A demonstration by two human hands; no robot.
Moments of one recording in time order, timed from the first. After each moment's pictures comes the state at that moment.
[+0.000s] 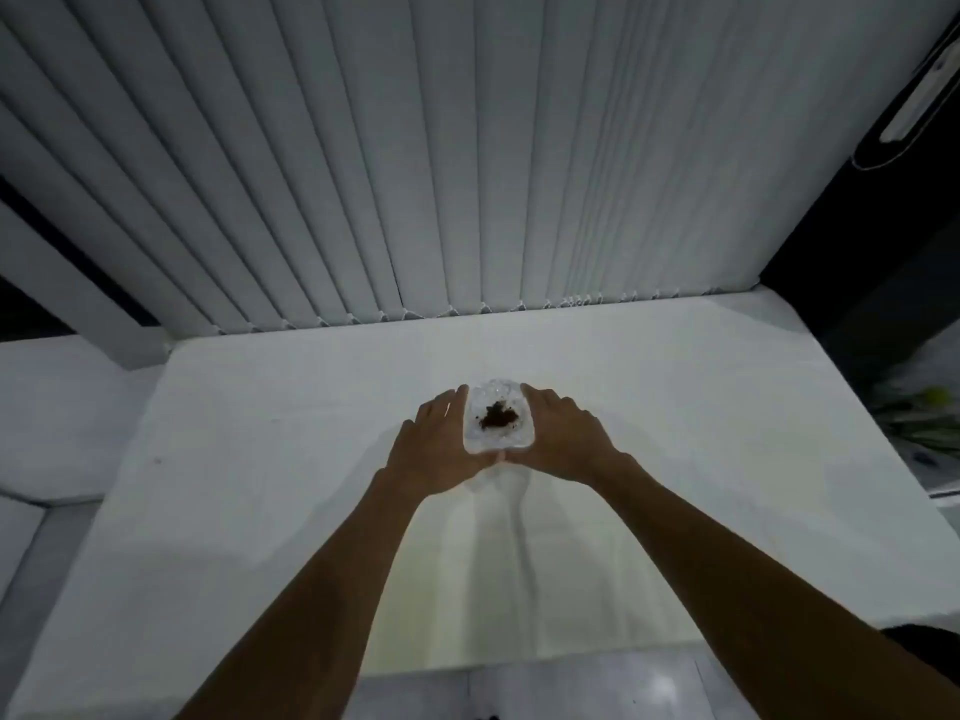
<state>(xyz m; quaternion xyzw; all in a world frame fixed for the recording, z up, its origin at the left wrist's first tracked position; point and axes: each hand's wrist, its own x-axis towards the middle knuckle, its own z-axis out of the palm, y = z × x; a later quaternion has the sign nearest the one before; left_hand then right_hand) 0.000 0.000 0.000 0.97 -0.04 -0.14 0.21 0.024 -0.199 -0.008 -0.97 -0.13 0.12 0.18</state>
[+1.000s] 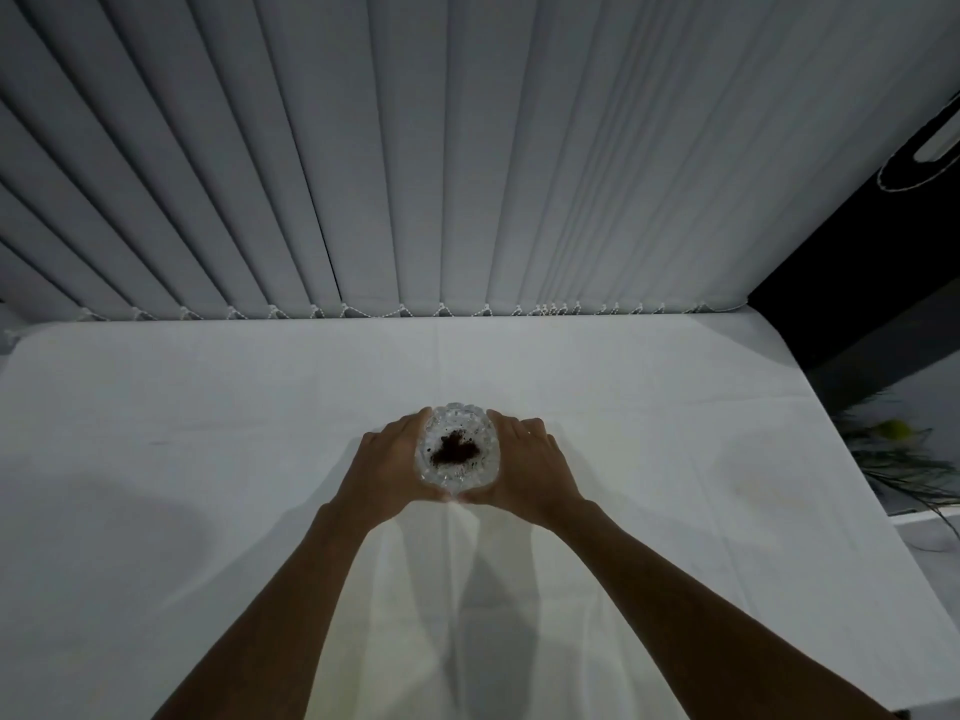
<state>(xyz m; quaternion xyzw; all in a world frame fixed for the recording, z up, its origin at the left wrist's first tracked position) 0.075 0.005 -0.101 0.94 -0.07 -0.11 0.31 0.082 -0.214 -0.090 -0.97 -0.13 0.11 0.19</state>
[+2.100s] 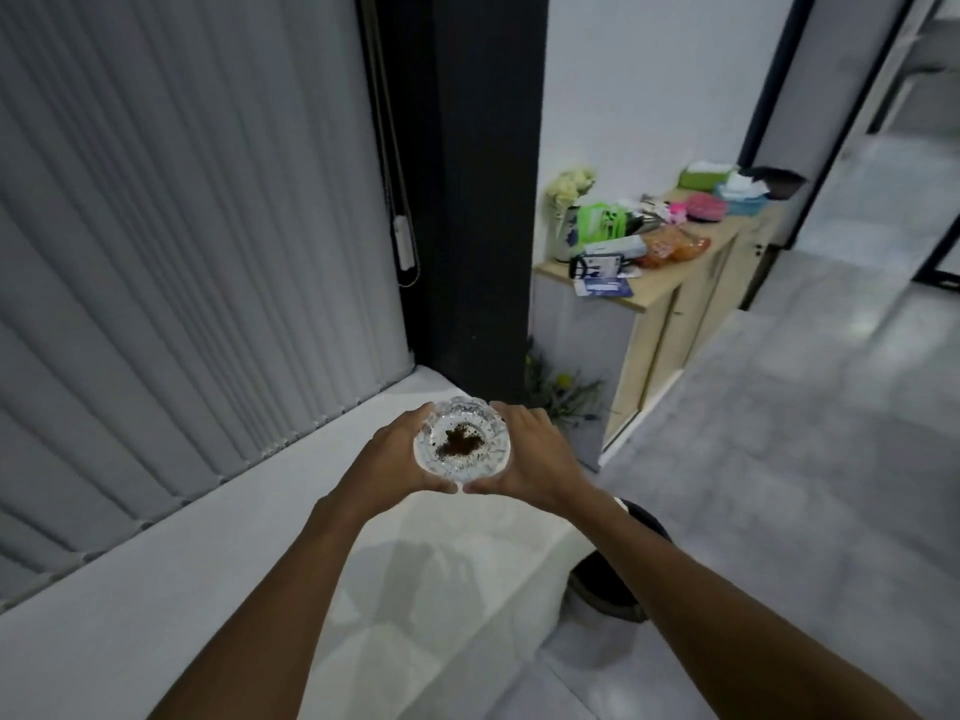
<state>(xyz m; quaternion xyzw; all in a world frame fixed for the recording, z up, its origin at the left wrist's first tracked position) -0.029 -0.329 0.156 0.85 -0.36 -0.14 0.35 -0.161 -0.515 0.153 -0.95 0.09 -0.16 0.24</state>
